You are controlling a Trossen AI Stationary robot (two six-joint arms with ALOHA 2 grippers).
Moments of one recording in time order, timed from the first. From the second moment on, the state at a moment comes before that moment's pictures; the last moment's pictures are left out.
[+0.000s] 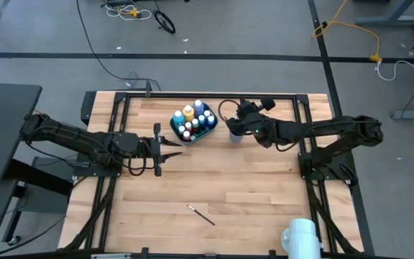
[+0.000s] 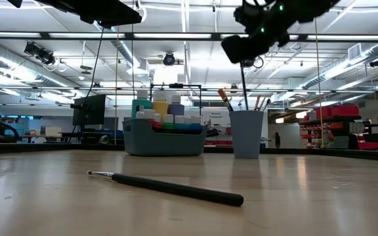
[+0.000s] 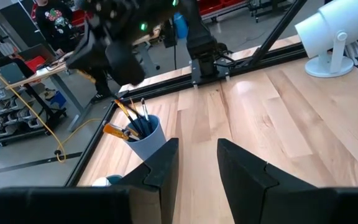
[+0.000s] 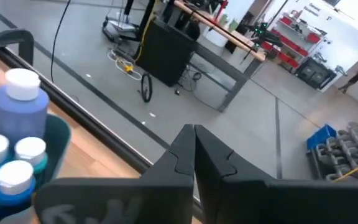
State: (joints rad) left arm -0.19 0.92 0.59 0.11 -0.34 0.24; right arm -0.09 1.40 0.94 0.08 1.10 -0.13
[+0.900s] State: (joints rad) left arm -0.19 0.92 0.60 0.11 -0.35 0.24; right arm -0.05 1.40 0.63 0.58 0.77 -0.22
